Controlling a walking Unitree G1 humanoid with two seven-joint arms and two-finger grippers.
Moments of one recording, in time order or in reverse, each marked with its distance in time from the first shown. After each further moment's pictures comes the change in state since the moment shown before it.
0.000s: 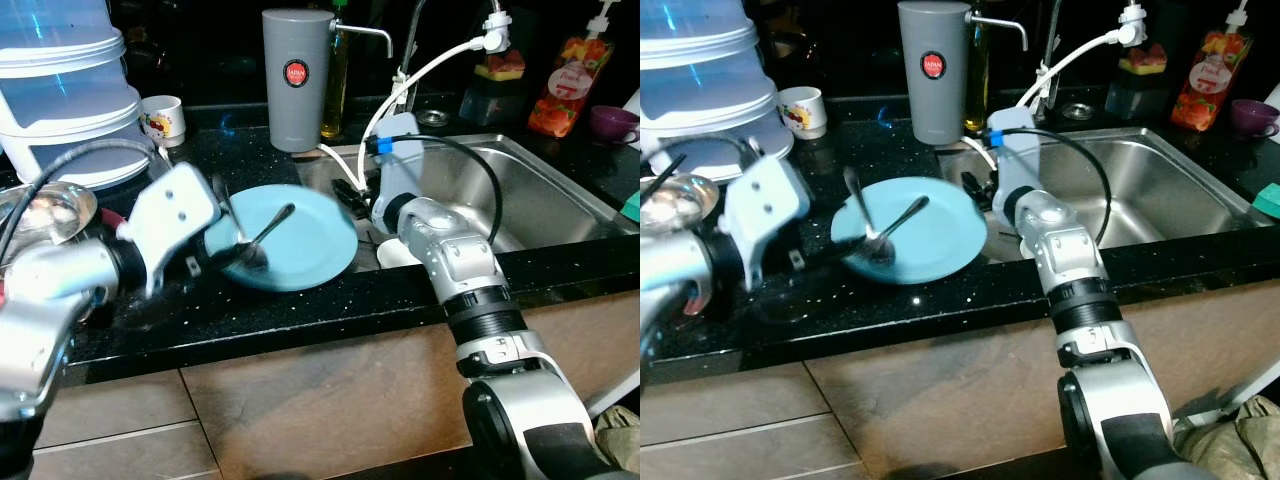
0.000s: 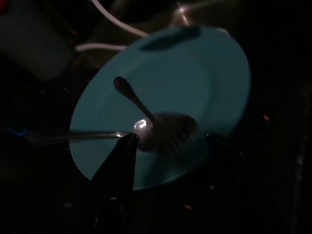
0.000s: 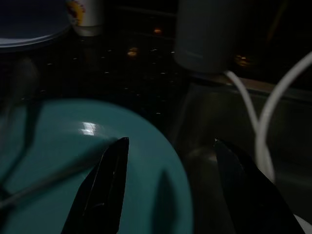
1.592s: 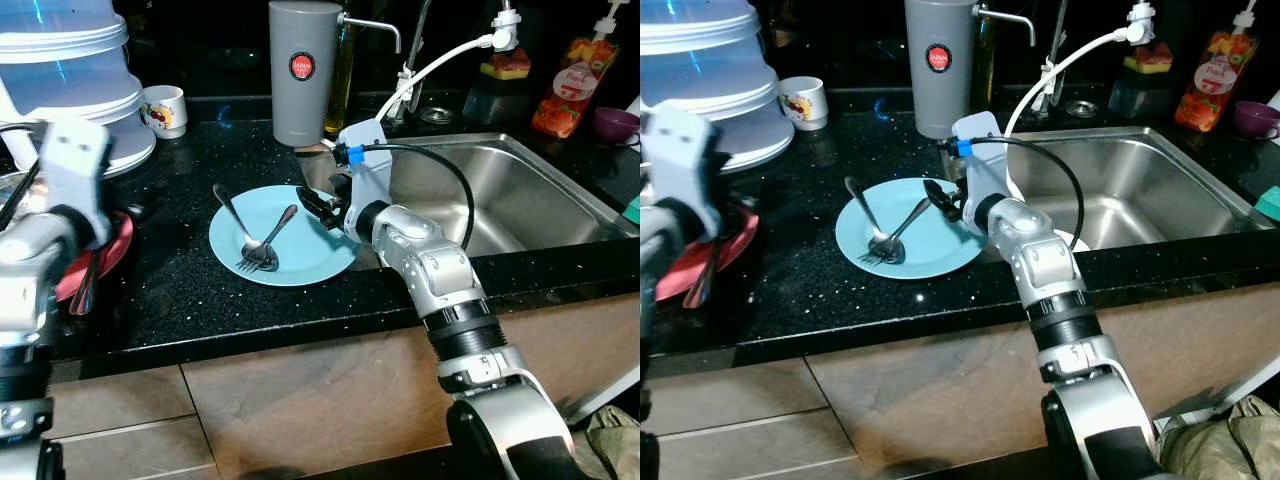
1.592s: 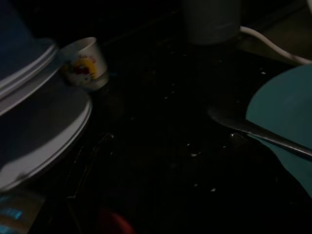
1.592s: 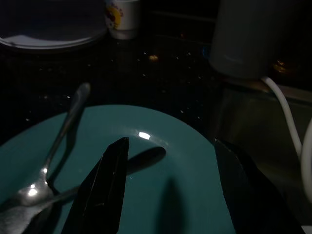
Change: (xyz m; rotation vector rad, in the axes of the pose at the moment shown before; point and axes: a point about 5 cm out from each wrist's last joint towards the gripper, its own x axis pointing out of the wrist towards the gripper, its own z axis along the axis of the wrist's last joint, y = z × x) left arm -0.008 0.098 -0.044 -0.276 0.016 0.608; right arm -0.005 0.027 0.002 0.009 -0.038 0.105
